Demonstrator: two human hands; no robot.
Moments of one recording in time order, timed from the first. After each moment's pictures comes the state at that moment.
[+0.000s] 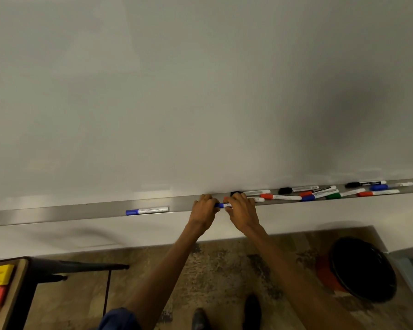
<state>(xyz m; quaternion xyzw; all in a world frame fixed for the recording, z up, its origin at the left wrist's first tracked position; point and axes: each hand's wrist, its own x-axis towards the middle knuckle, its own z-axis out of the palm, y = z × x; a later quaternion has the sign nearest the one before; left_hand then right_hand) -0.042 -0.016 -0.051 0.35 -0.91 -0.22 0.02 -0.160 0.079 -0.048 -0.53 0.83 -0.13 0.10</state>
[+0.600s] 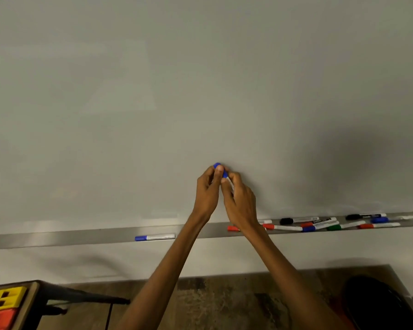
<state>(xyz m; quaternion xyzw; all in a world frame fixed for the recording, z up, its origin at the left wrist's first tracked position) -0.056 -0.009 0.163 0.24 -0.64 -0.60 0.42 -0.131 0.054 0.140 -0.47 0.72 -0.51 0.05</state>
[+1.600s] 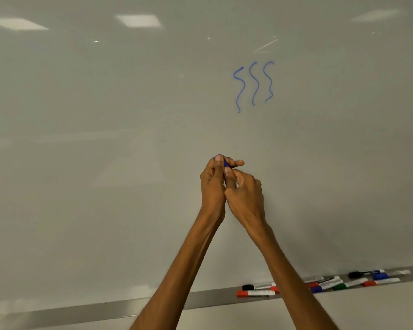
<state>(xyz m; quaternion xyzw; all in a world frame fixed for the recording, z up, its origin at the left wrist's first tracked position) -0.033 0.020 0.364 0.06 -0.57 -0.62 0.54 -0.080 0.074 0.355 -0.41 0.71 -0.57 -0.06</state>
